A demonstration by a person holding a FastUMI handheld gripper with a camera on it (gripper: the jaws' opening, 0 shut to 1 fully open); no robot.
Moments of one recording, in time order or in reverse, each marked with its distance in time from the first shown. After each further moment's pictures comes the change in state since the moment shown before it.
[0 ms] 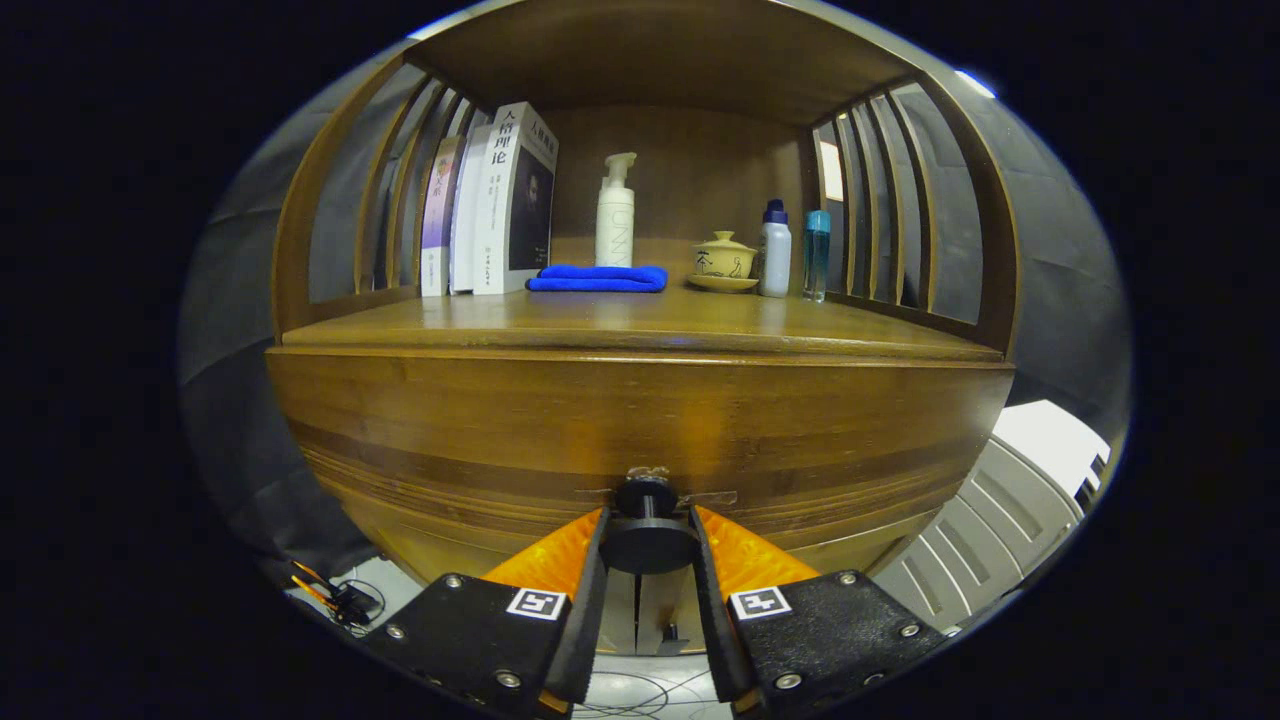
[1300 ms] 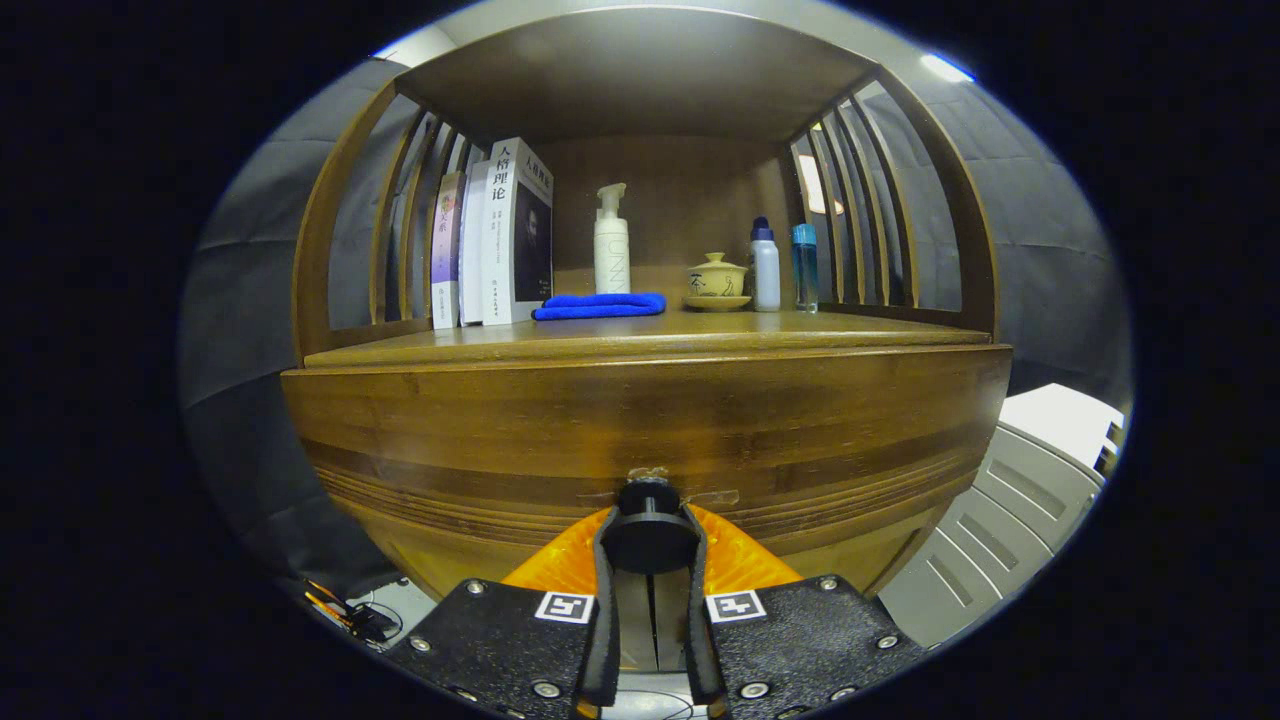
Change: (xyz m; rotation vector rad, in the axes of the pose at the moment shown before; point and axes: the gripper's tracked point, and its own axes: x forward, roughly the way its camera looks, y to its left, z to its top) arm -0.017 0.001 -0.004 0.043 -0.104 -0.004
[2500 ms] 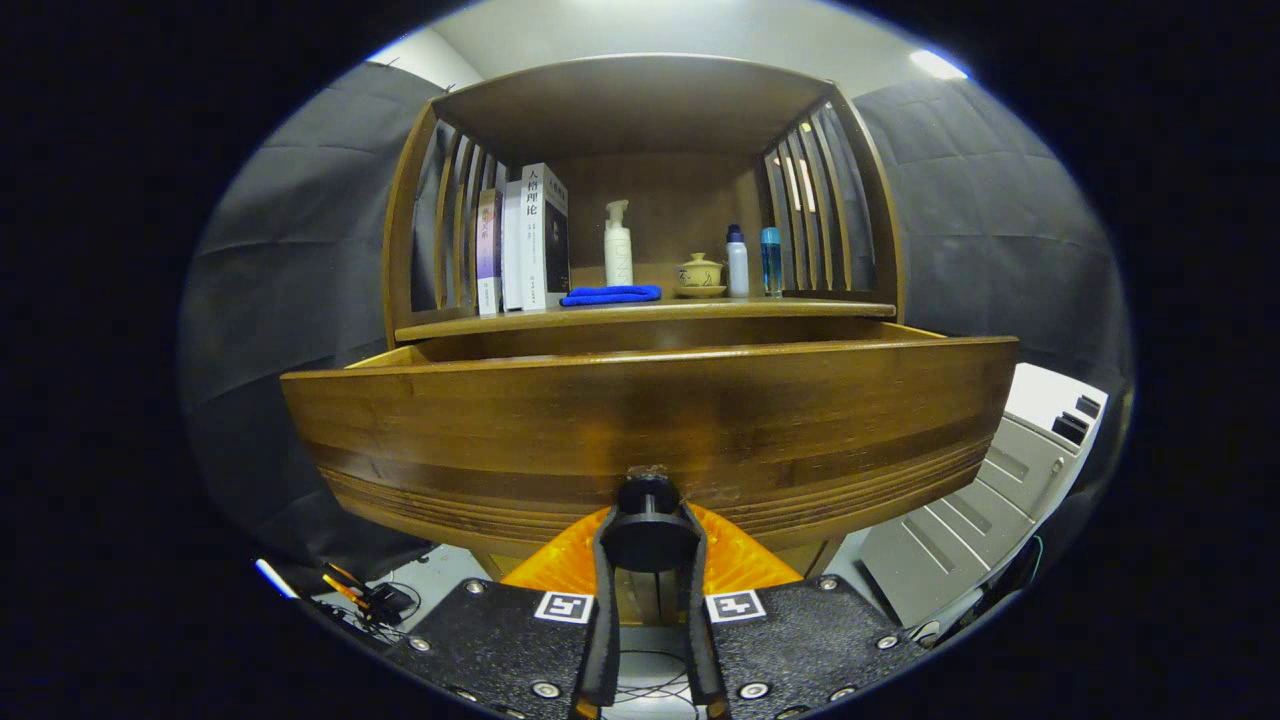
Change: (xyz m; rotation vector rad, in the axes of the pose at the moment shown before) arm -0.124 0.001 -0.034 0.028 0.027 0.006
